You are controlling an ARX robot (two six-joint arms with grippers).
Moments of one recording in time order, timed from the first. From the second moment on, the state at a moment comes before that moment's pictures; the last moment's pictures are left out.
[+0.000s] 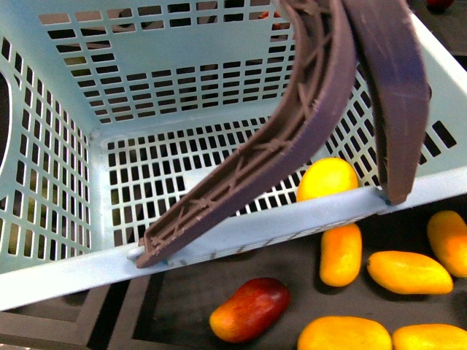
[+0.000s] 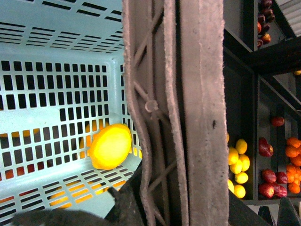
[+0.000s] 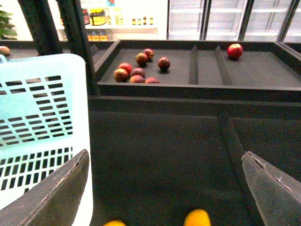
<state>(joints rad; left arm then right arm) -0.62 1.53 1.22 -0.27 0.05 -0.91 0.00 0.74 0.12 0.61 -0.01 0.01</state>
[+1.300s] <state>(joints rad) -0.63 1.53 1.22 -0.27 0.05 -0.91 -0.36 1.87 0.47 0.35 -0.18 -0.99</state>
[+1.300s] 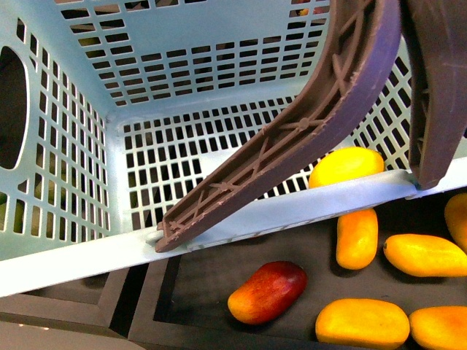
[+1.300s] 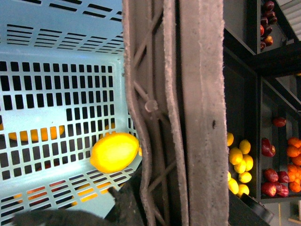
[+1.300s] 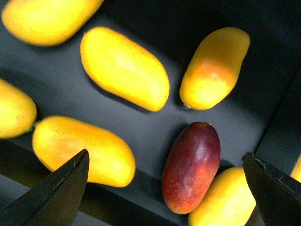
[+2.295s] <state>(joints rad) -0.63 1.53 1.22 -0.27 0.05 -0.91 -0.21 2.33 0.88 0.29 -0.15 -1.11</state>
